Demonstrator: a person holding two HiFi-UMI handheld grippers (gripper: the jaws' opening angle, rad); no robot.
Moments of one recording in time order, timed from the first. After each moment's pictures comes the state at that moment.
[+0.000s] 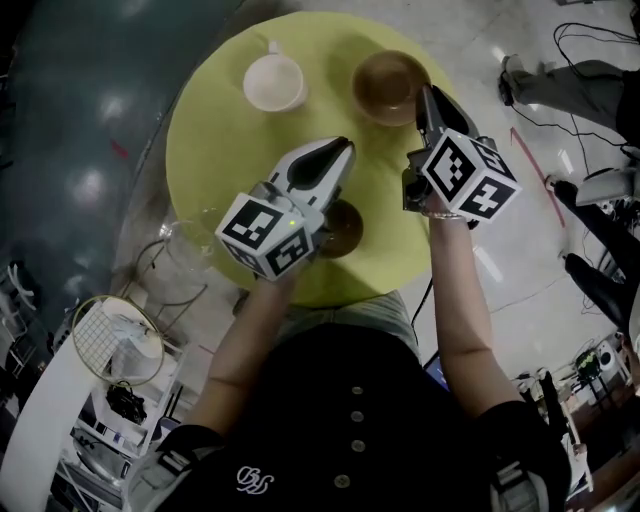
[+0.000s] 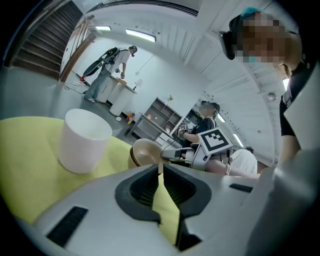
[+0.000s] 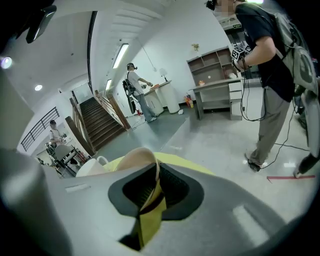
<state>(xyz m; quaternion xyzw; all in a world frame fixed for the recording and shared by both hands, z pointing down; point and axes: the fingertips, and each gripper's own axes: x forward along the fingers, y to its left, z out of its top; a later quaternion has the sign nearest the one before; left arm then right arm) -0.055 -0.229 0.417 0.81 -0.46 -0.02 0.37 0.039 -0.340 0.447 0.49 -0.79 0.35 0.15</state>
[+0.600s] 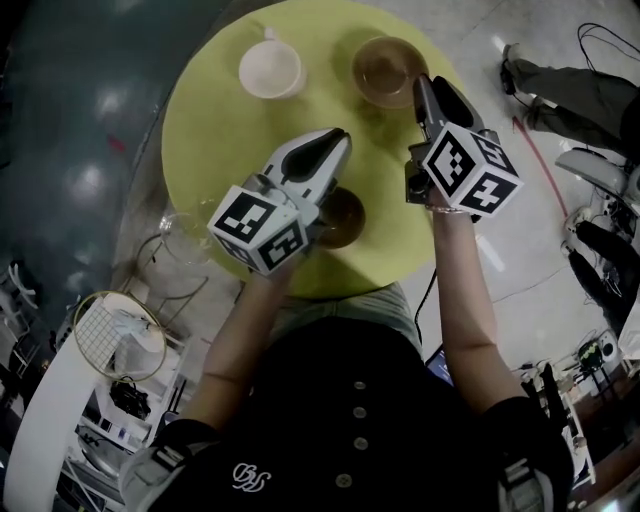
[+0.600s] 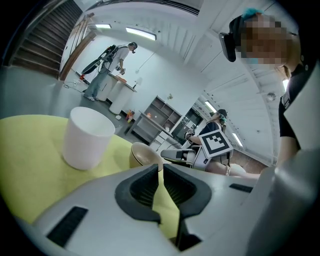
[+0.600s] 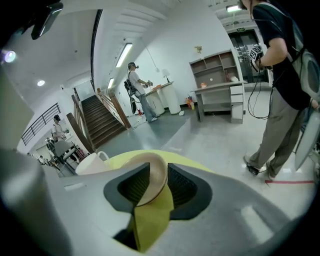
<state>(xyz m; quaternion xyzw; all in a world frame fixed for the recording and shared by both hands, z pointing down) -0.059 -0.220 0.421 0.81 -0.45 -0.01 0.38 0.042 -0.330 0.452 0.49 -0.79 0.34 0.15</state>
